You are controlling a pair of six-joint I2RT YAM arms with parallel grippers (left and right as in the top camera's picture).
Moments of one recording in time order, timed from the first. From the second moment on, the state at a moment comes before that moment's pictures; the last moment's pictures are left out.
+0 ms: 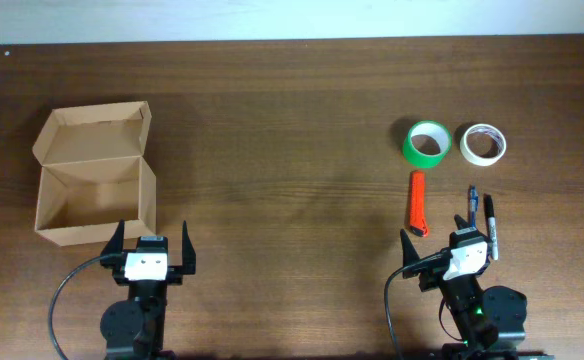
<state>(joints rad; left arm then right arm) 0.04 0.01 0.01 -0.08 0.00 0.19 -0.01 0.01 0.09 -0.26 -0.23 -0.08</state>
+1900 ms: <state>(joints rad) 0.04 0.95 1.10 -0.54 0.11 0.22 -0.17 0.95 1.04 -0.66 -0.19 0.01</state>
